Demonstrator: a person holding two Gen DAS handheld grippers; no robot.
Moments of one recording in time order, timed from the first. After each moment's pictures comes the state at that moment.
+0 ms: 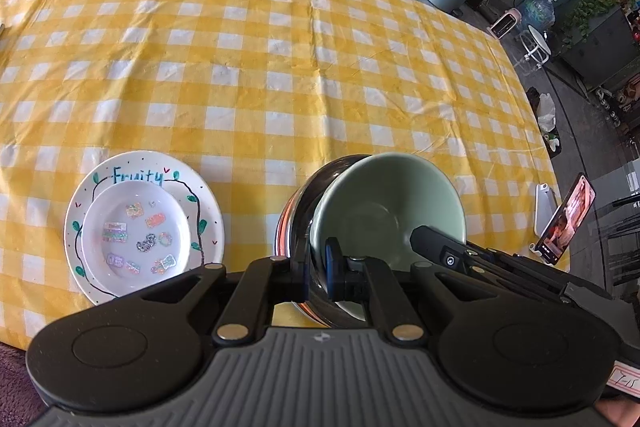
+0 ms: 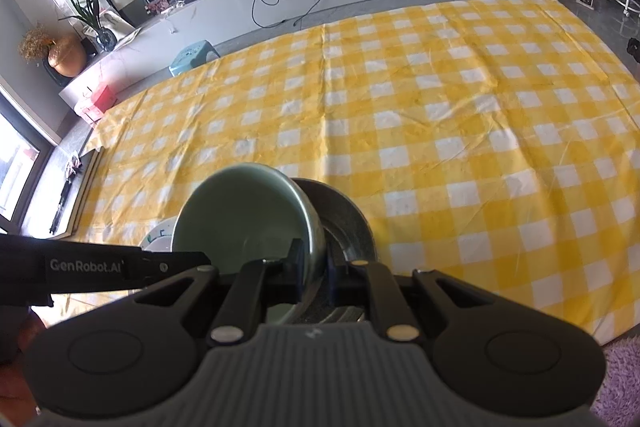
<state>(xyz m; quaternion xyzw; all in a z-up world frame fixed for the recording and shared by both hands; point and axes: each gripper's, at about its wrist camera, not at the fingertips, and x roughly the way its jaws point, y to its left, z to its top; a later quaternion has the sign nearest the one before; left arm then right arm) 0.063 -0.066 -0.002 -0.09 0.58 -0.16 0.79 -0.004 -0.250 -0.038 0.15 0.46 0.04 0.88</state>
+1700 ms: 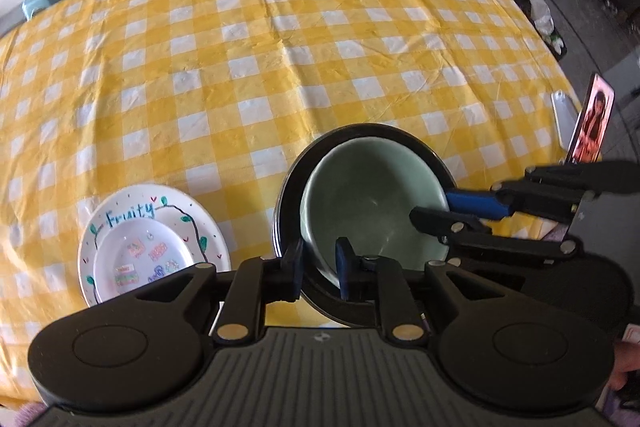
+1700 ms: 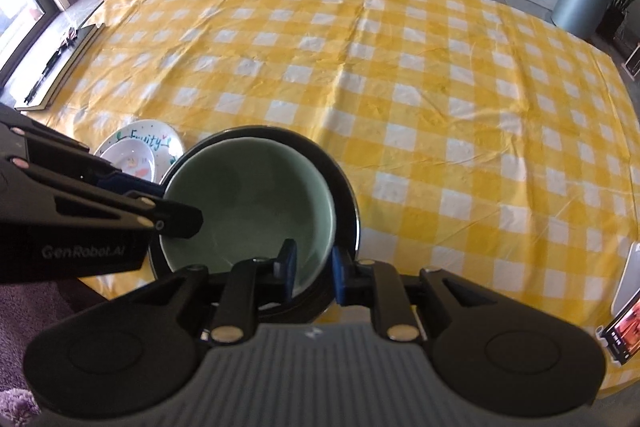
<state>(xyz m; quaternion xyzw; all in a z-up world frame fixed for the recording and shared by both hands) 0.068 -0.108 -0.008 0.08 0.60 -0.21 0.77 0.024 -0.233 -0.054 -0.03 0.53 0.10 0.84</state>
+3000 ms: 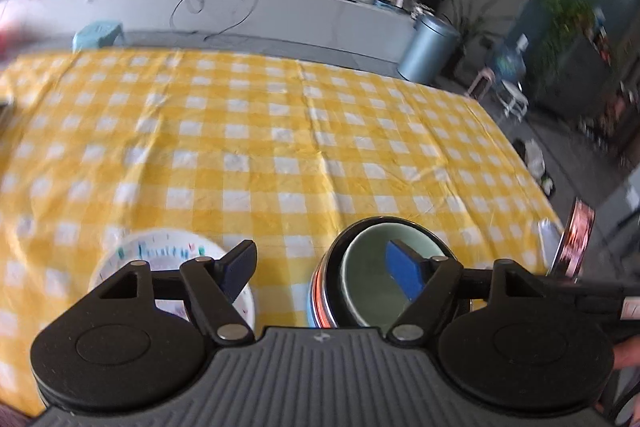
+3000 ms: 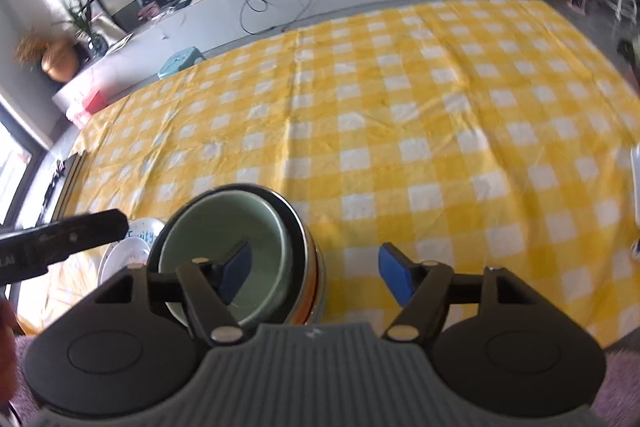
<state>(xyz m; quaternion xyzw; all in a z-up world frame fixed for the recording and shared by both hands) 0.032 -0.040 -0.003 -0.10 0.44 -0.17 0.88 -0.007 -0.283 -0.065 0.16 0.45 0.03 0.88</state>
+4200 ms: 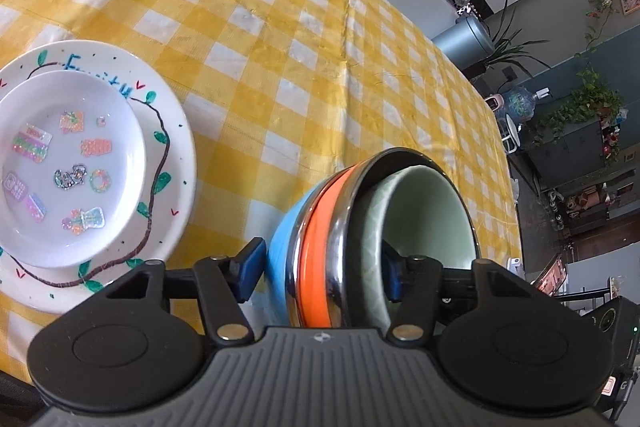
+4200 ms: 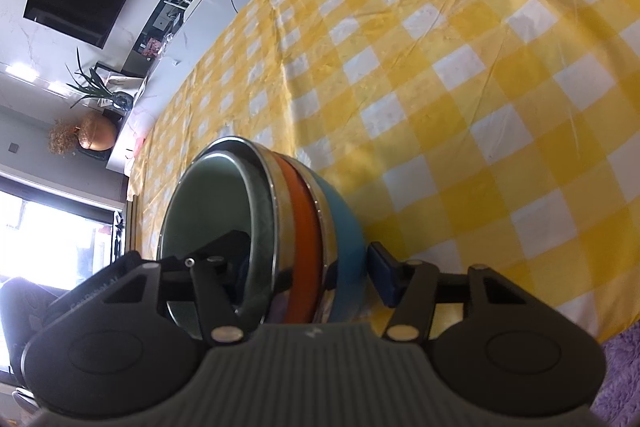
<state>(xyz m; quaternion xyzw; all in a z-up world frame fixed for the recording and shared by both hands) 0.053 -0.041 -0.097 -0.27 0.53 -0.15 0.79 0.004 -0.302 -0.147 0.38 0.47 0.07 0.79</state>
